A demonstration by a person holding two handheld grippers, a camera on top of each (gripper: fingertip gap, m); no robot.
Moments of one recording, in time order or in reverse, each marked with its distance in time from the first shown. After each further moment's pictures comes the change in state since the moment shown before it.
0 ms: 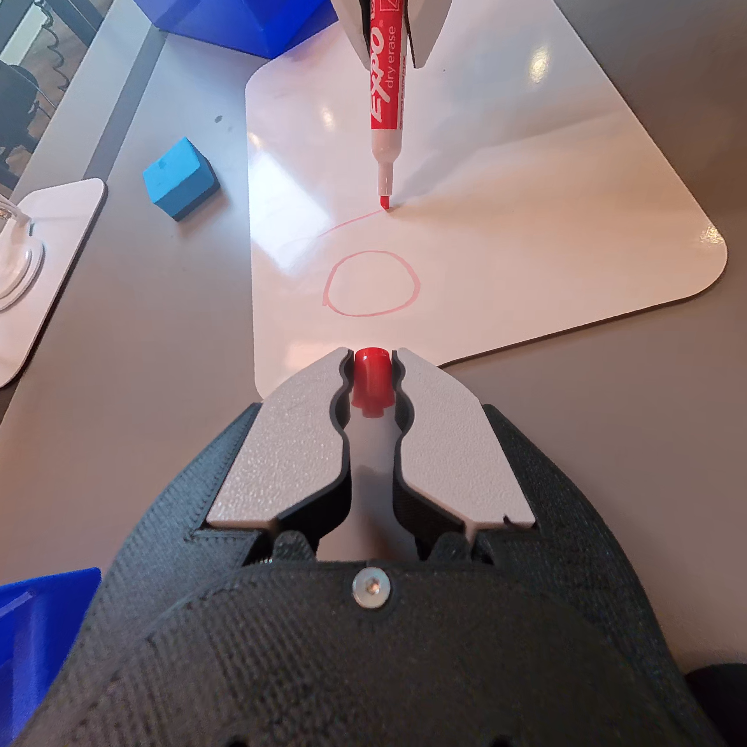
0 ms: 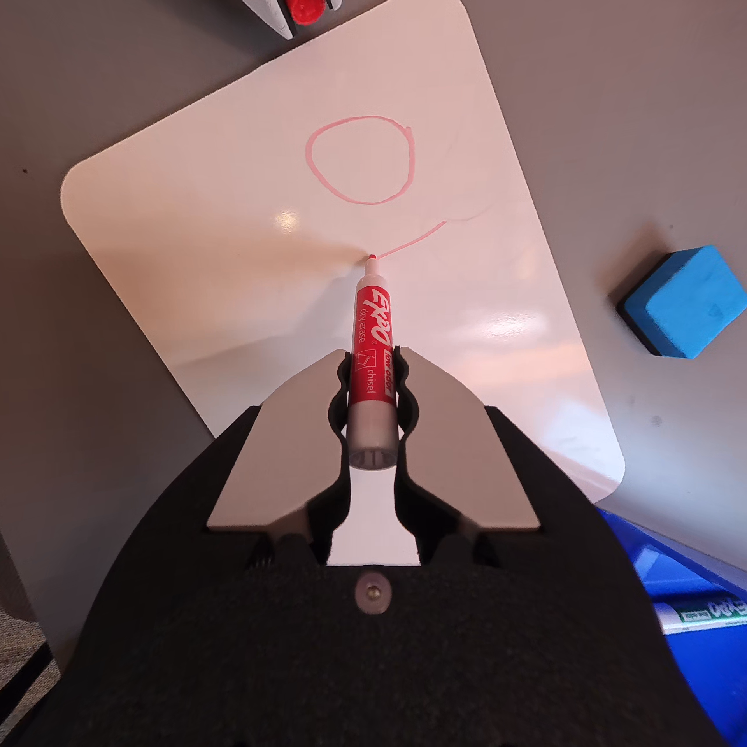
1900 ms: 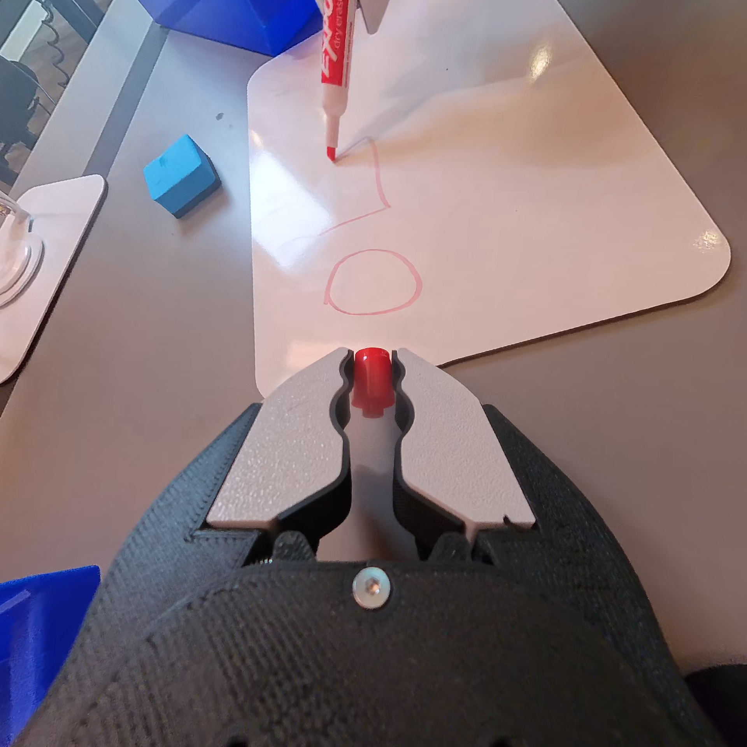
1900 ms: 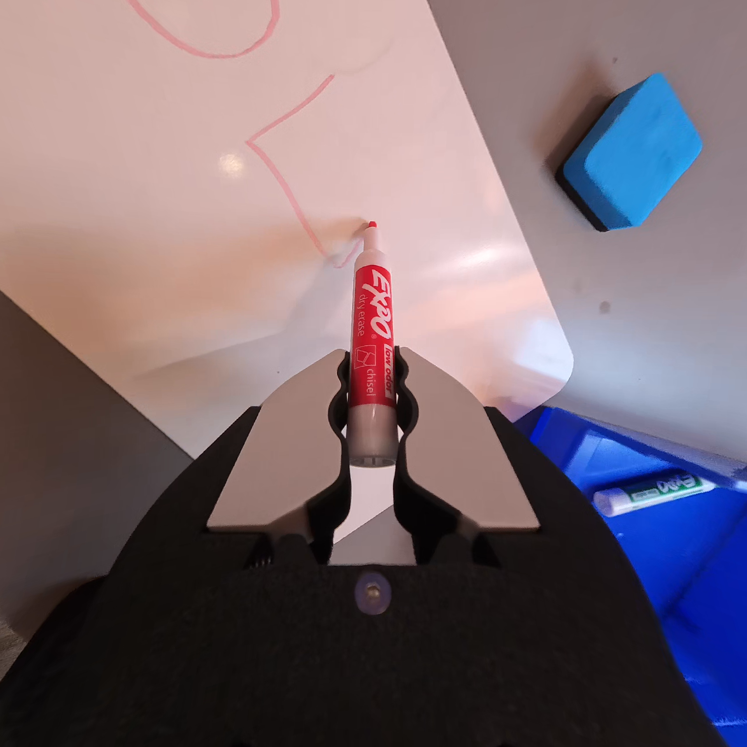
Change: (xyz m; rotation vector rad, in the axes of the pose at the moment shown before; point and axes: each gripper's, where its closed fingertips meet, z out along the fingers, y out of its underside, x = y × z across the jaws) left arm -0.001 0.001 0.000 -0.001 -0.001 -0.007; right arm 0.042 0.051 -0.010 -0.156 0.107 0.087
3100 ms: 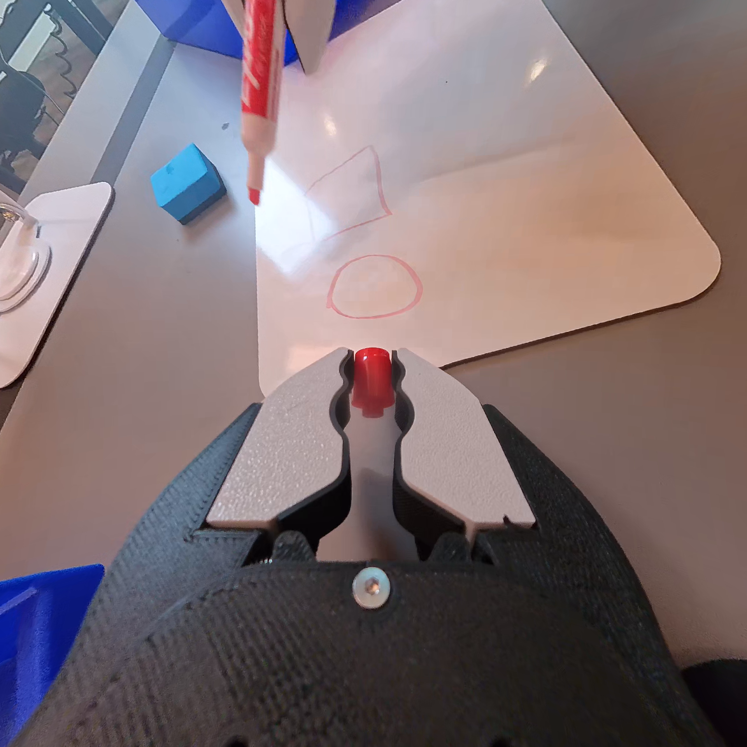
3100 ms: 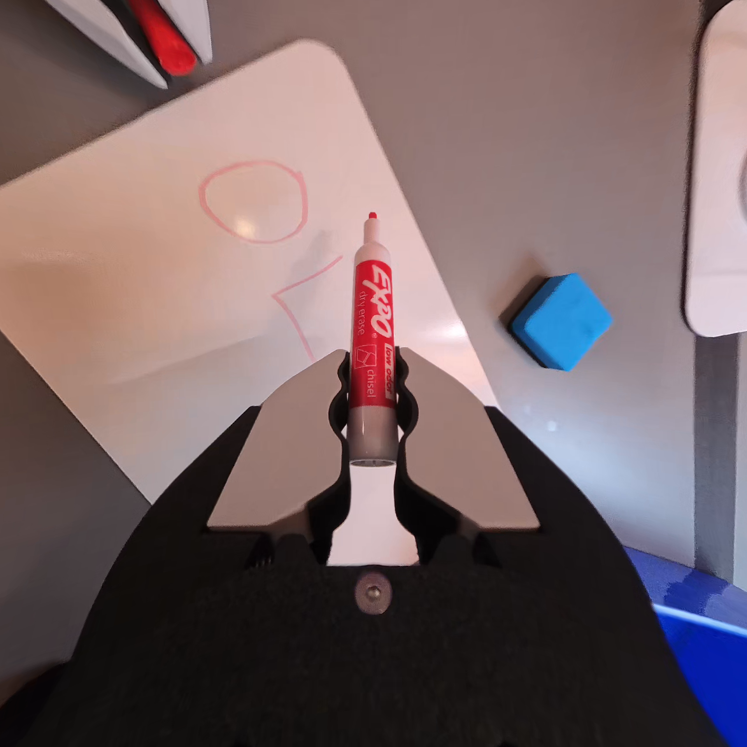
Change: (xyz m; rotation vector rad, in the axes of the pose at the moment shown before) left arm 0.000 -0.003 -0.003 0.018 -0.002 -0.002; right arm 0.005 -0.070 -0.006 0.184 -0.008 -0.080
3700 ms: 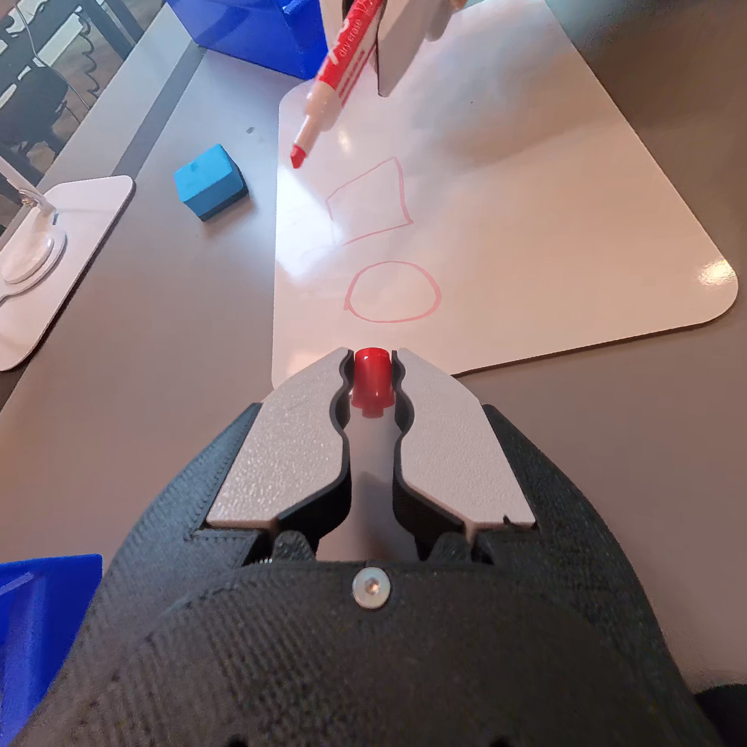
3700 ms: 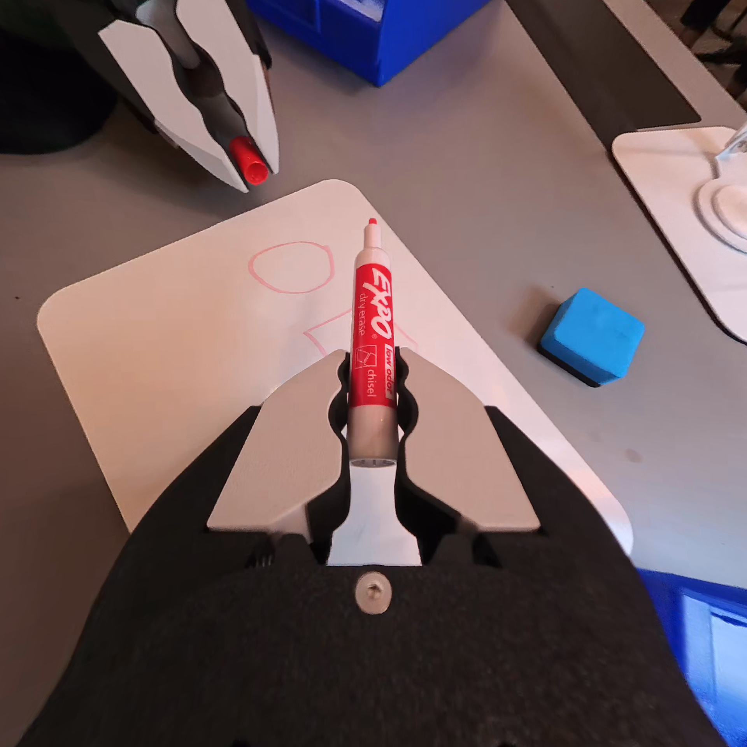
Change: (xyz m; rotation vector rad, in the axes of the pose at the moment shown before) left arm -0.010 -0.001 0.000 0.035 -0.025 -0.058; right arm -0.016 0.008 0.000 0.475 -0.016 0.132
